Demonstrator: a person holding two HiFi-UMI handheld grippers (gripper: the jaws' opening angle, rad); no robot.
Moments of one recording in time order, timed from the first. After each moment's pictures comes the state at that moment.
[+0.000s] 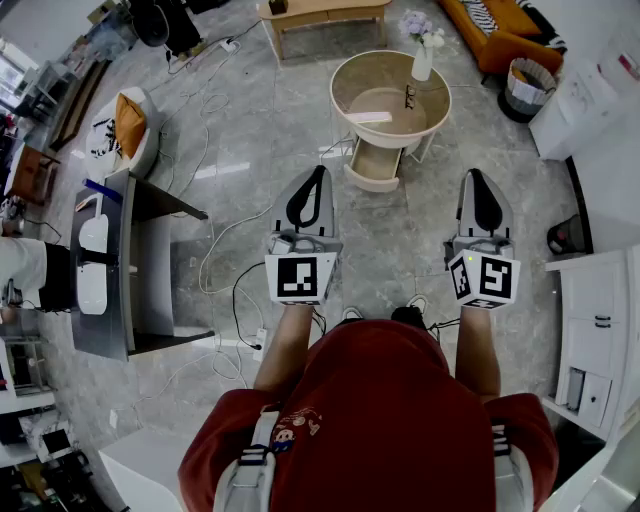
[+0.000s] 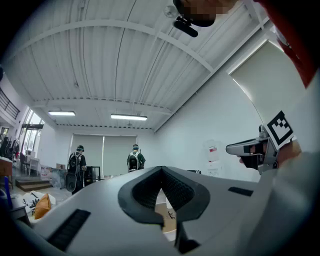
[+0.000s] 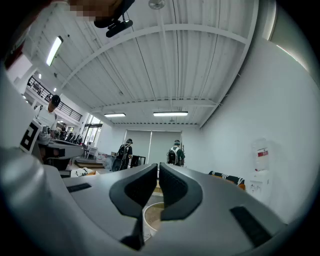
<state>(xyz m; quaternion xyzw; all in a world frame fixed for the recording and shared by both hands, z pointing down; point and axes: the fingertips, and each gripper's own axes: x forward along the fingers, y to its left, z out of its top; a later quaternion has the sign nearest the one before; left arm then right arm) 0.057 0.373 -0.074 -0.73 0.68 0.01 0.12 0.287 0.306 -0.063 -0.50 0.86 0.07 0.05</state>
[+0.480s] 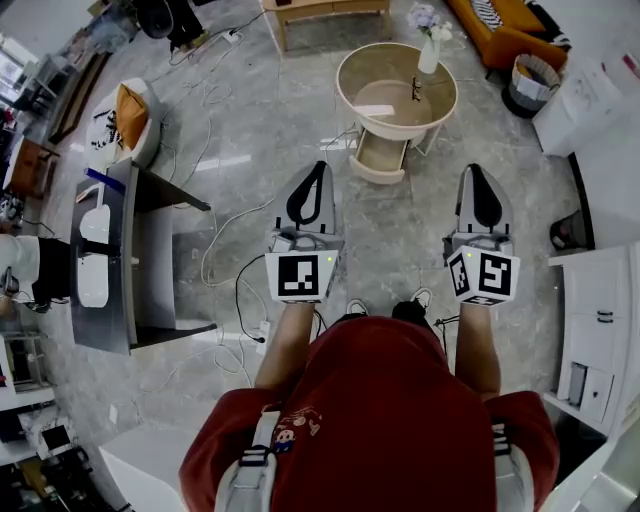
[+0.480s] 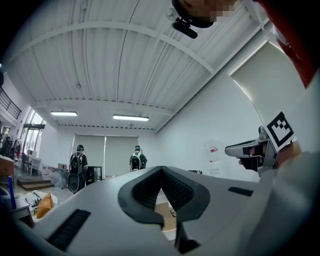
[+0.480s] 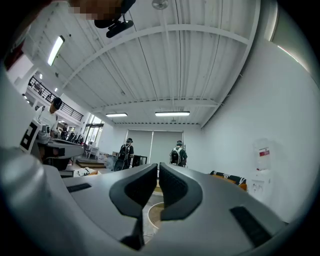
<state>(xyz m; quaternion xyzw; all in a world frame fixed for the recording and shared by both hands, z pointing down) 0.030 0.398 -0.063 -0.73 0.68 -0.01 0.10 0.254 0.327 -0.059 -0.50 0.86 0.07 0.06</state>
